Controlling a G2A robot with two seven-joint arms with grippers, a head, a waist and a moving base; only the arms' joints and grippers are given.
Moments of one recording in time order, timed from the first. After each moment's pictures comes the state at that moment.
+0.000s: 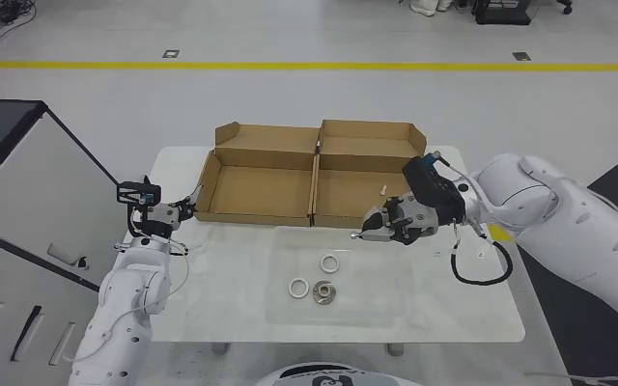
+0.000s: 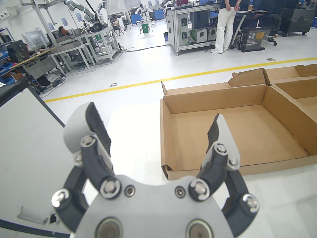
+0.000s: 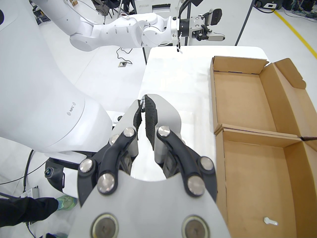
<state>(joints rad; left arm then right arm) 1.73 -1.15 -1.60 -1.80 1.33 0.00 0.00 -0.77 -0.57 0.68 -1.78 0.02 -1.01 0.62</state>
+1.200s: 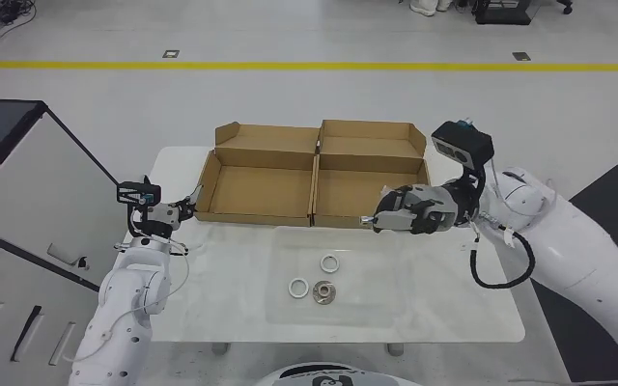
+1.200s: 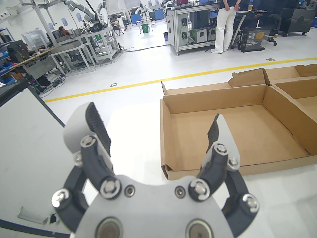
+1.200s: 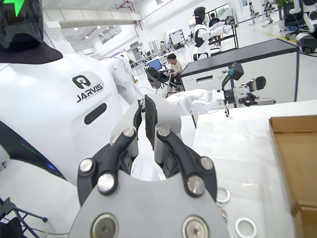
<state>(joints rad) 1.73 -1.15 -1.60 -1.80 1.33 0.00 0.00 -0.88 -0.65 0.76 -1.81 0.71 -1.01 0.81</state>
